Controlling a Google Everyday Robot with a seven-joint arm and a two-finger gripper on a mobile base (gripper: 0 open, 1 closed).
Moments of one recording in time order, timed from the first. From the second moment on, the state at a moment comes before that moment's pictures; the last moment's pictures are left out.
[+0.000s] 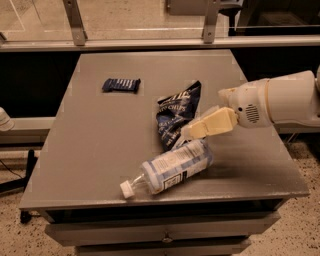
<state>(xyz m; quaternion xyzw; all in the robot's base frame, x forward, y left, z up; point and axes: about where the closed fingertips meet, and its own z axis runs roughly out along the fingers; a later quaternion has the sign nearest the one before) 0.500 -0.095 0.898 -0.38 0.79 0.27 0.40</state>
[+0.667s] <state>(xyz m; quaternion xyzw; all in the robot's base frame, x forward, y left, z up) 0.532 -0.186 0.906 -0.35 0.80 0.18 0.46</state>
